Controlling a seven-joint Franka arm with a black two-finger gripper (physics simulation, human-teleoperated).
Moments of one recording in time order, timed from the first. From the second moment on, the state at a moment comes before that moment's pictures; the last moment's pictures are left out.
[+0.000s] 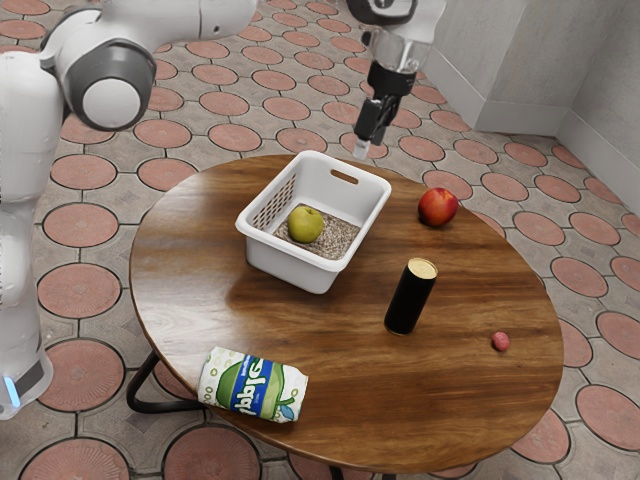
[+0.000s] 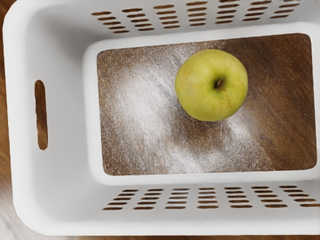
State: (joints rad) arm 0.05 0.24 0.08 -1.18 -0.13 1.33 -2.33
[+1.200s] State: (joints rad) arm 0.15 0.08 0.08 -1.83 -0.13 1.85 -2.37
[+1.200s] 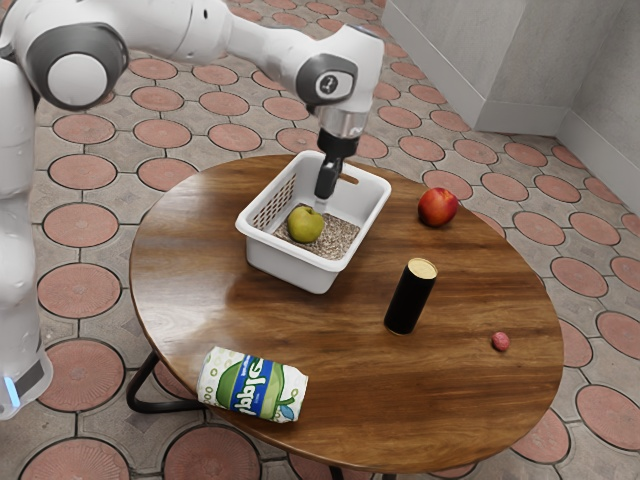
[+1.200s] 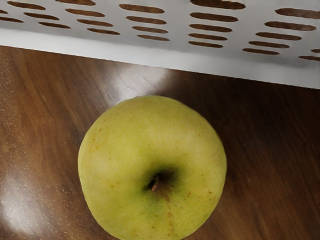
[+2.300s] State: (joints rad) arm 0.20 0.03 0.07 -2.02 -0.16 2.06 -2.32
